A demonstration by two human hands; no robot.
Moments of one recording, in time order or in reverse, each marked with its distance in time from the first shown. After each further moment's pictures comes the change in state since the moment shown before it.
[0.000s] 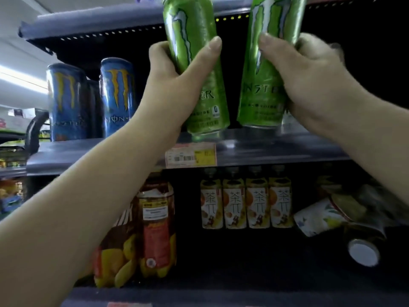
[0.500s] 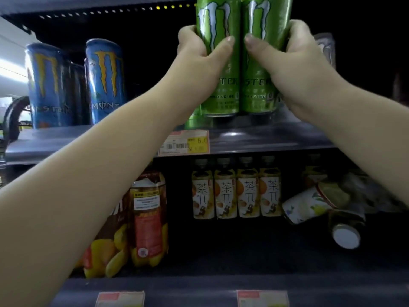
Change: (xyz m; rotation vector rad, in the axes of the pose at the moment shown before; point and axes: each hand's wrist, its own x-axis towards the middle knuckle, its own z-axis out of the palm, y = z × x) left_hand 0.022 -0.008 0.026 0.237 -0.164 0.000; right_hand 0.004 0.006 0.000 -0.169 0.062 0.012
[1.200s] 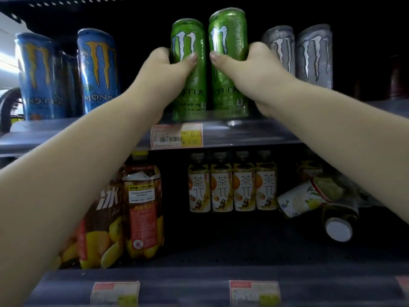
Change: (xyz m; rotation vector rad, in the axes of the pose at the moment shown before) left_hand -0.001 -0.025 -0.023 -0.048 0.068 -0.179; right_hand 0.007 0.010 0.030 -0.337 -0.019 0.164
